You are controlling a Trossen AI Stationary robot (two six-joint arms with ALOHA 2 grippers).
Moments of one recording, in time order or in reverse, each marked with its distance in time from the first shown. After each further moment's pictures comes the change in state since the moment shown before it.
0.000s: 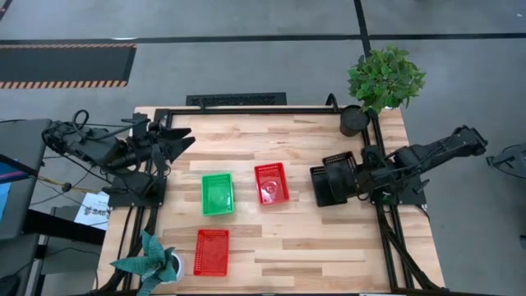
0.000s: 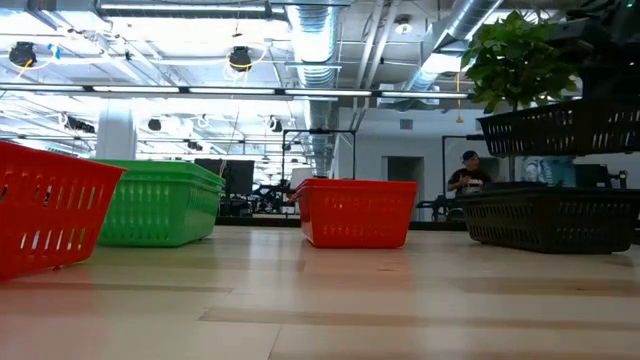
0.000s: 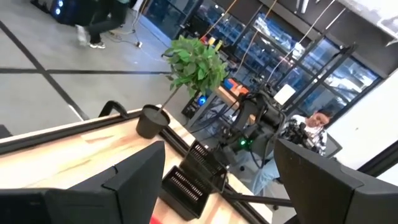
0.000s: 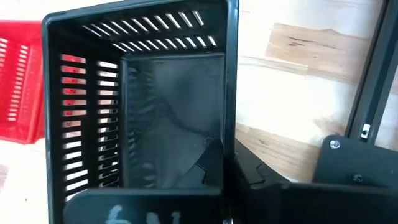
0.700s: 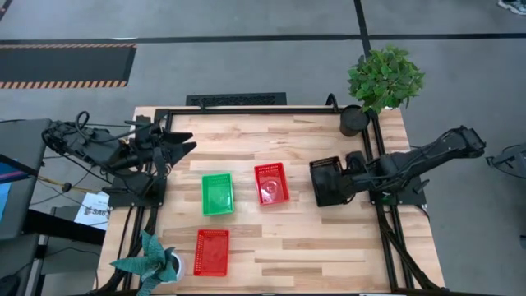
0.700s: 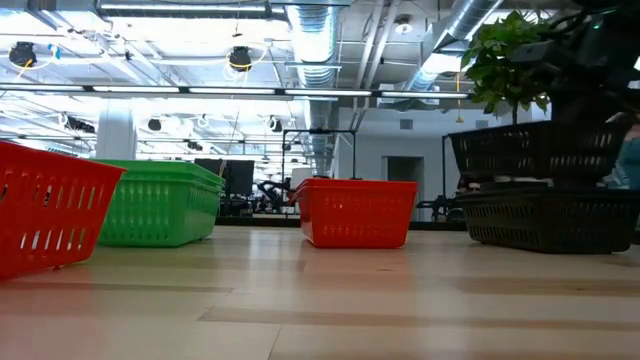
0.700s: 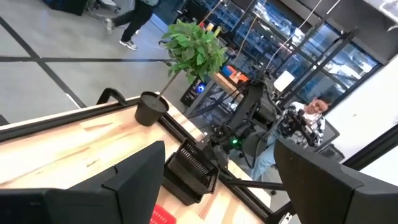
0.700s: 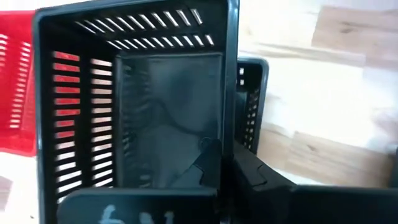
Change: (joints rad) left arm 0.000 0.000 0.000 -0.056 0.046 -0.036; right arm -0.043 0.177 -0.060 0.261 -0.018 -0.022
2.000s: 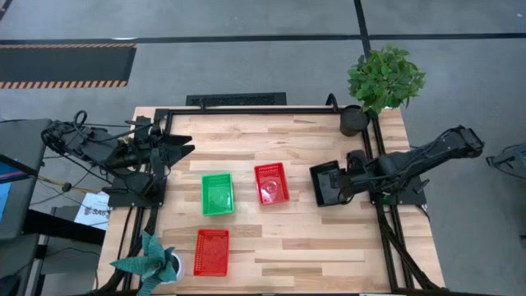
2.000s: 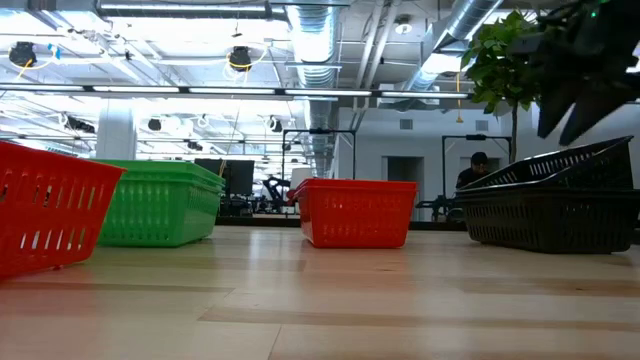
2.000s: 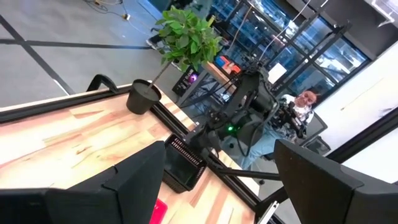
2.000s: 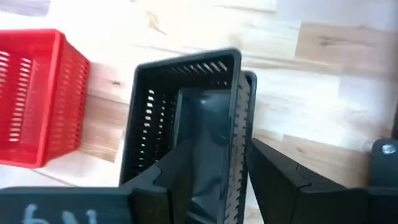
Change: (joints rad) left arm 0.000 -0.018 0.000 -0.033 0.057 -0.046; right arm 0.005 0.039 0.083 -0.104 0.053 0.042
